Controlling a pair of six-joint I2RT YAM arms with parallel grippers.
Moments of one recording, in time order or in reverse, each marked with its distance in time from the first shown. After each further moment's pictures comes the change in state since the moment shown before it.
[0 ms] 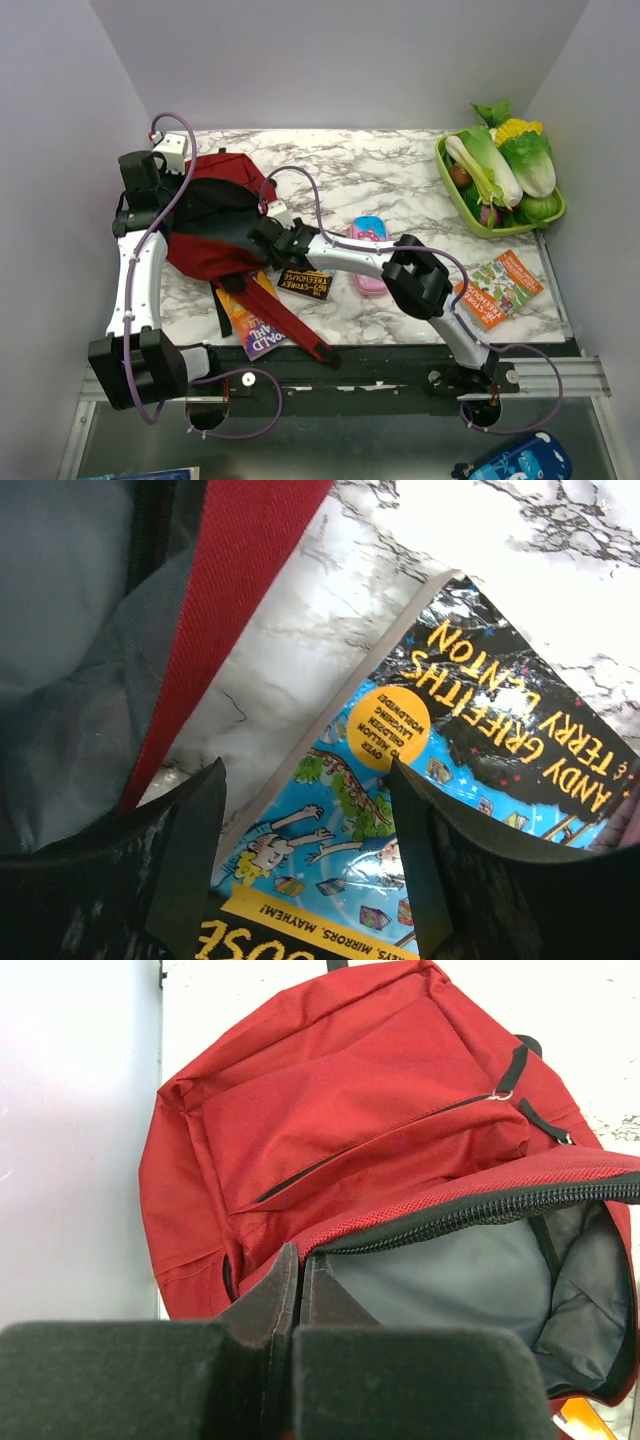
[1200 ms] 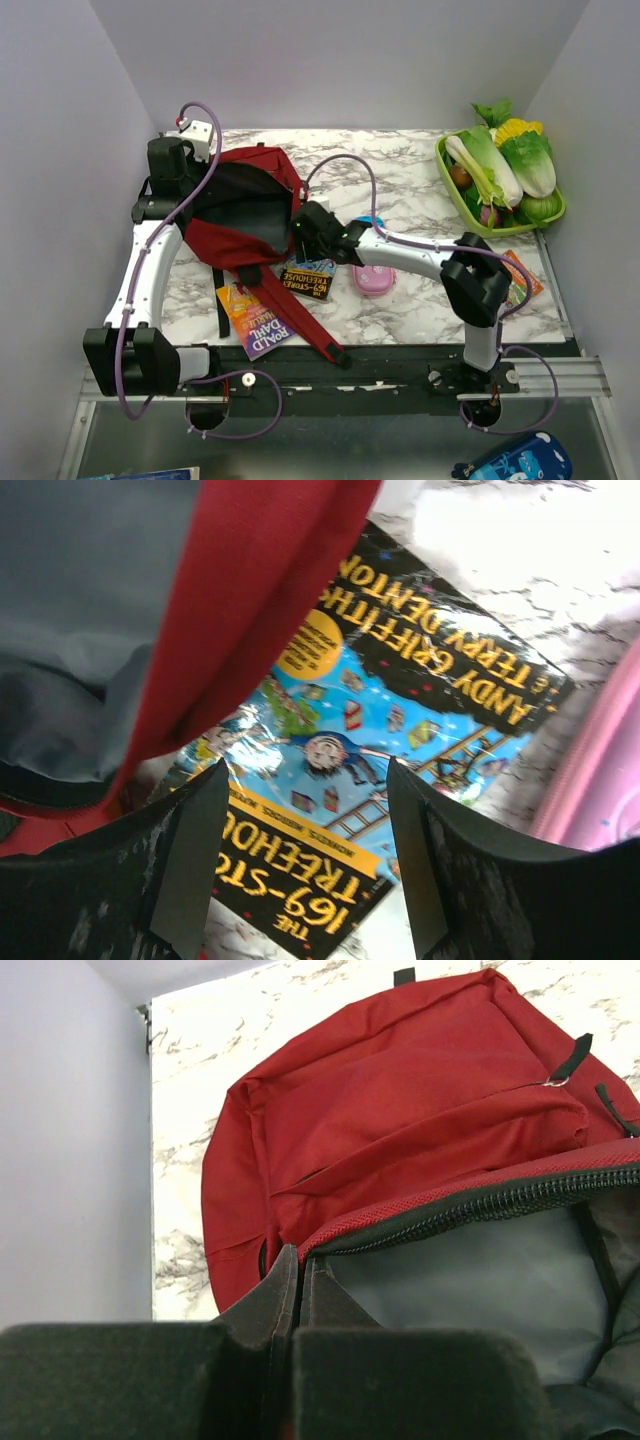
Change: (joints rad) left arm -0.198 0.063 0.111 0.000 -0.144 -0.024; right arm -0.131 -0.419 -0.466 0.200 -0.265 0.080
